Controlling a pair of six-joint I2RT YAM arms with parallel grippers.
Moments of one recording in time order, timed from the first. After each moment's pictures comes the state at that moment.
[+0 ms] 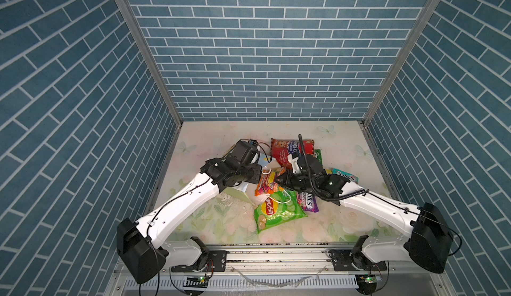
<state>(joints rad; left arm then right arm) -0.70 1.28 1.23 -0.83 -0.02 -0.39 0.87 1.31 0.94 -0.21 -0.25 0.98</state>
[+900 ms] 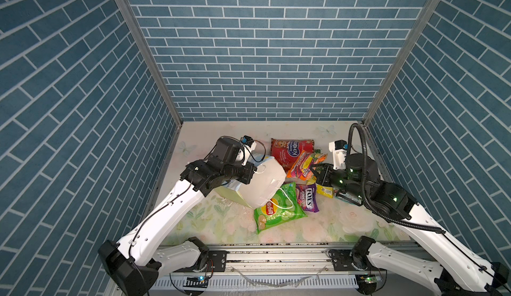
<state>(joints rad) -0.60 1.14 1.24 -0.83 0.19 -0.19 0.81 0.89 1.09 -0.67 0.05 0.76</state>
